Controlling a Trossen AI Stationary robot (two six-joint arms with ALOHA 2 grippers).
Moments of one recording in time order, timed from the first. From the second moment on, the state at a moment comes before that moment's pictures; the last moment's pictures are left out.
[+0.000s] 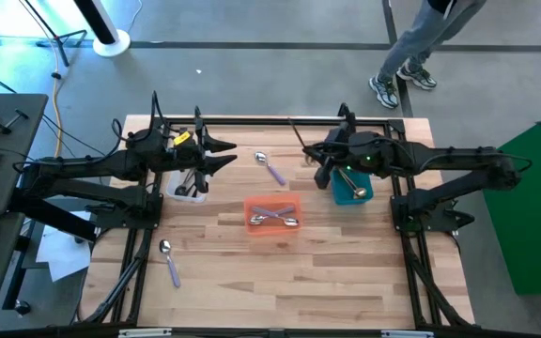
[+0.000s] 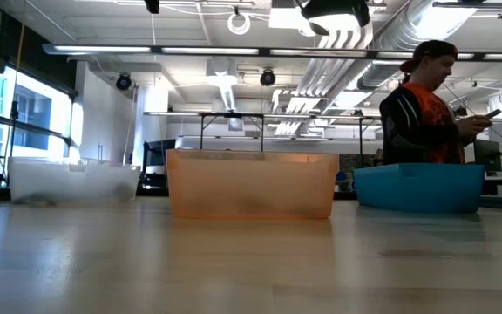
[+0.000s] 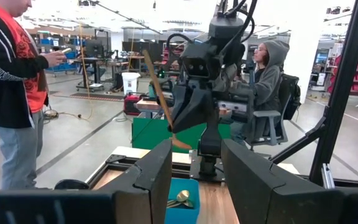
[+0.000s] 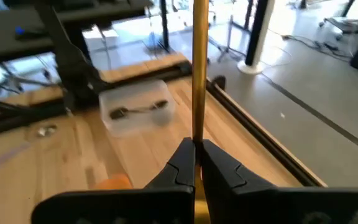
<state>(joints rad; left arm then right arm) 0.14 0.89 0.76 0.23 0.01 -0.05 -0.03 1.19 1.15 -0.34 0.37 0.18</state>
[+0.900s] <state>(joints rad) 0.14 0.89 0.76 0.23 -0.04 -0.05 -0.08 0.84 0.67 -0.71 0.41 0.86</state>
